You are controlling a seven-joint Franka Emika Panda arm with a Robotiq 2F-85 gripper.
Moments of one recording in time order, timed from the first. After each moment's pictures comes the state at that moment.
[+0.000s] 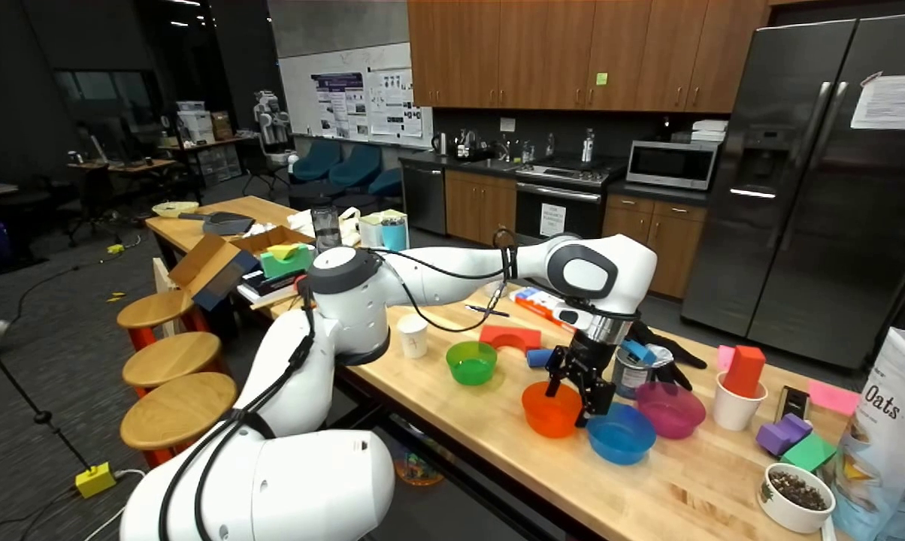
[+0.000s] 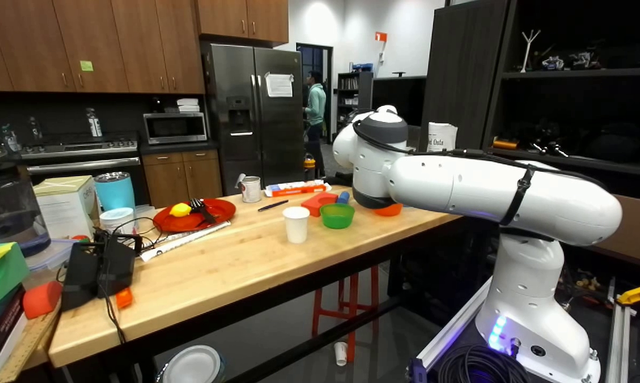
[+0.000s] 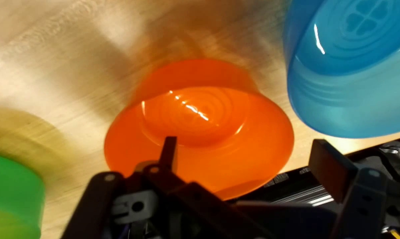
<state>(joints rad) 0.72 1.47 -1.71 -1.86 1.20 1.15 2.60</state>
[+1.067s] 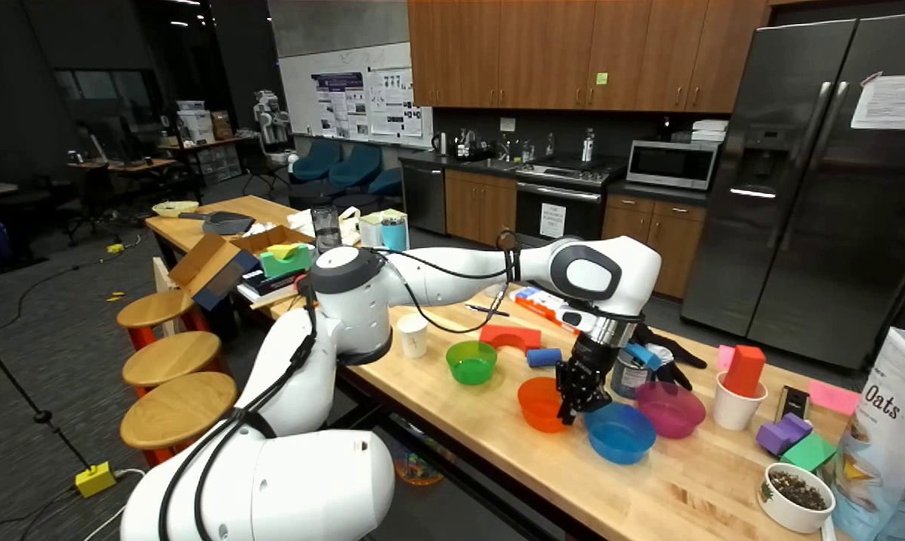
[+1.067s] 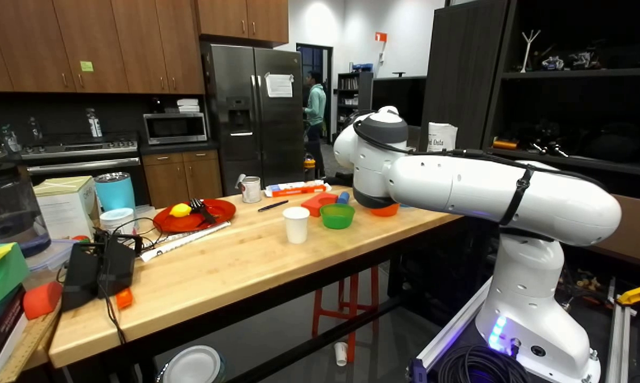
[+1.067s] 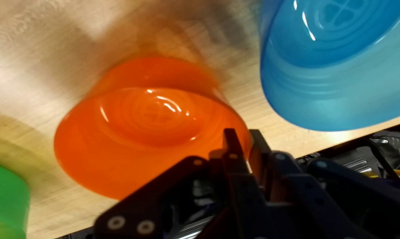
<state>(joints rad) 0.71 1.47 -1.70 -1.86 1.16 1.15 2.60</state>
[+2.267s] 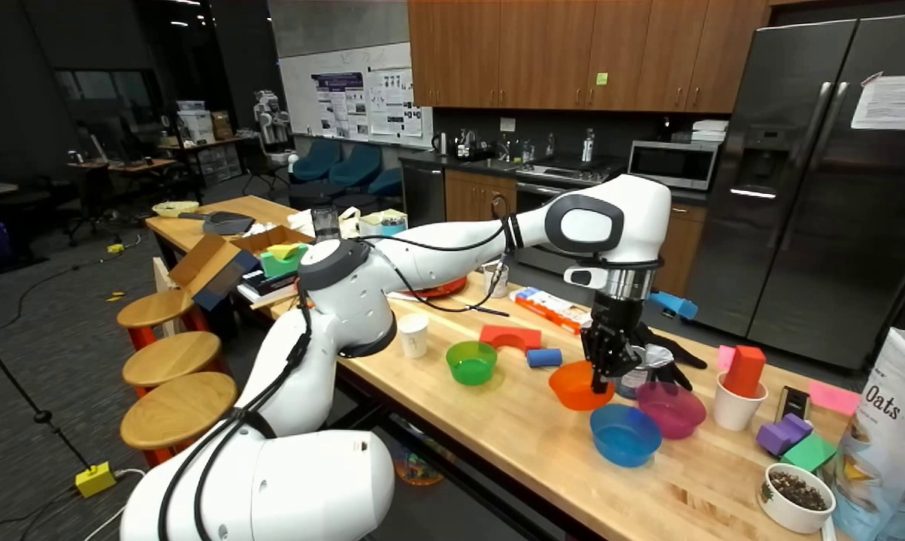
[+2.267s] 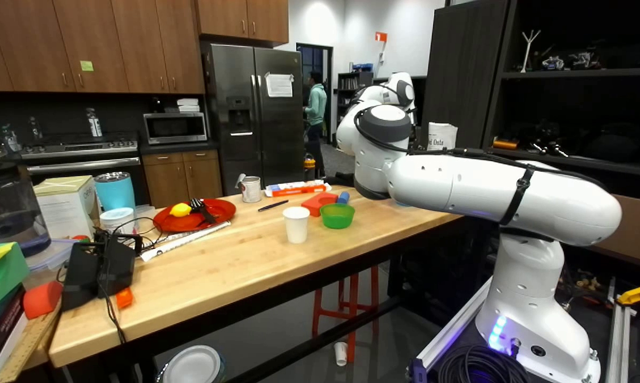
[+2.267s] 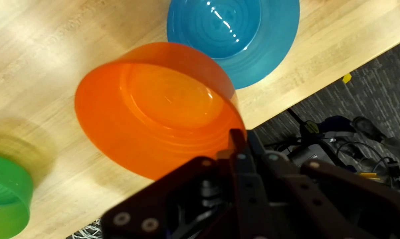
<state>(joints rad) 0.71 1.47 -1.91 -1.90 1.12 1.20 2.60</state>
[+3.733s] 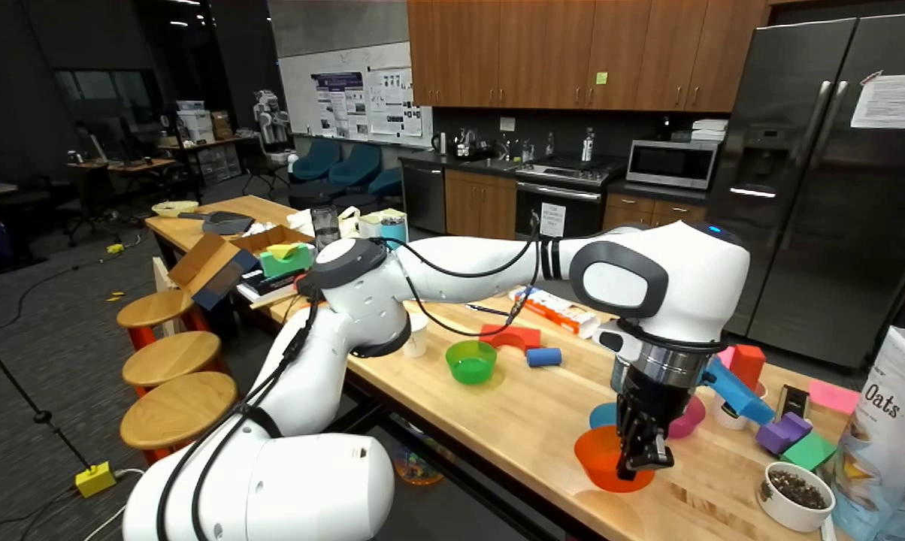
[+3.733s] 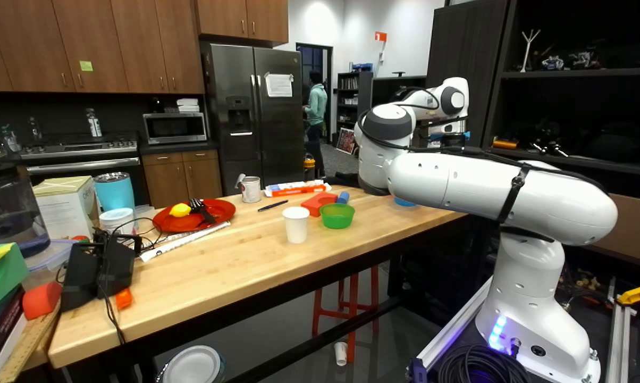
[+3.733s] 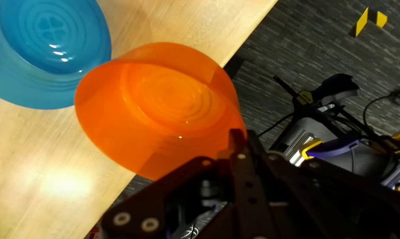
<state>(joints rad) 0.63 1.47 -1.92 -2.20 1.12 1.28 2.60</state>
